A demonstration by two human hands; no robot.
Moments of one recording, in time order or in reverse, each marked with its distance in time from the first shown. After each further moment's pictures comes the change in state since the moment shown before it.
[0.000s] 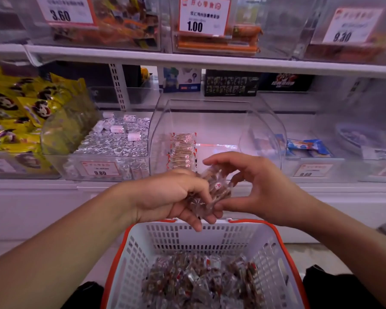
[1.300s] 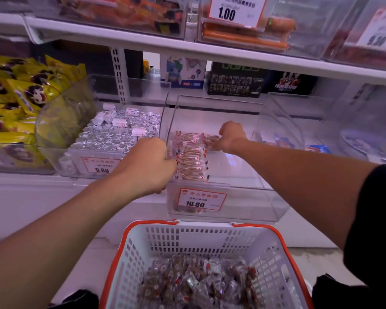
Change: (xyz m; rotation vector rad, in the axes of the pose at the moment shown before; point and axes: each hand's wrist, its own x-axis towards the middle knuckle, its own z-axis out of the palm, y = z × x) left_hand 0.007 -0.004 -0.084 0.938 0.804 0.201; right_hand 0.185 0.140 0.023 -0.524 0.185 0.704
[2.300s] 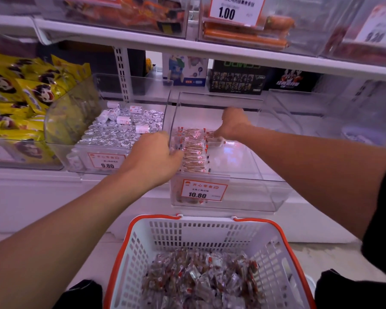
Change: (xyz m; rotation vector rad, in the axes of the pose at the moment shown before) left_hand -0.004 0.007 0.002 0.110 0.118 -0.021; right_hand -0.016 -0.025 -0.035 -0.199 -0.004 -0.060
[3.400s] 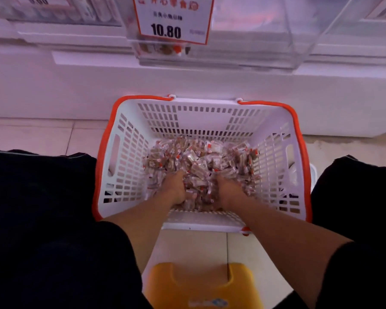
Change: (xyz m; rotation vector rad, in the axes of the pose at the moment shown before) left_hand -0.214 -0.103 0.330 -0.149 -0.784 -0.606; right_hand -0.316 0.149 0.345 0.189 -0.800 0.042
